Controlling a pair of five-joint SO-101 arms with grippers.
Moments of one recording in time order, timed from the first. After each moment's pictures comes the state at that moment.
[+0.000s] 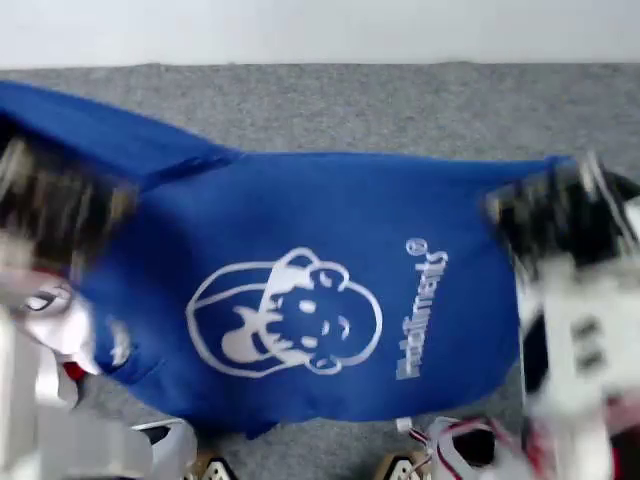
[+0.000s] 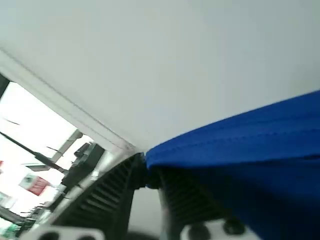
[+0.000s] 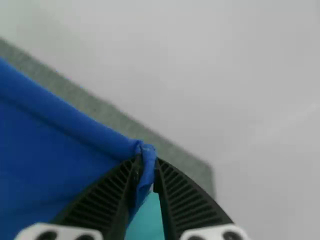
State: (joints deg) left arm -14.0 -20.6 -55.4 99.5 -40.2; right arm 7.9 -36.8 -34.0 97.7 40.0
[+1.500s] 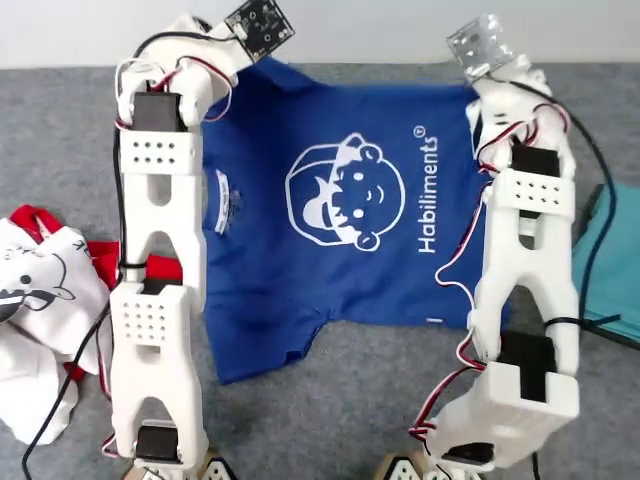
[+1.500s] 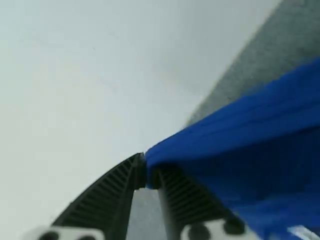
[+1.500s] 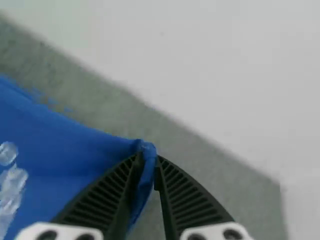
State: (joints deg) left arm -0.4 46.8 -74.9 72.8 -46.1; right arm 7.1 8.6 -4.1 30.9 40.0
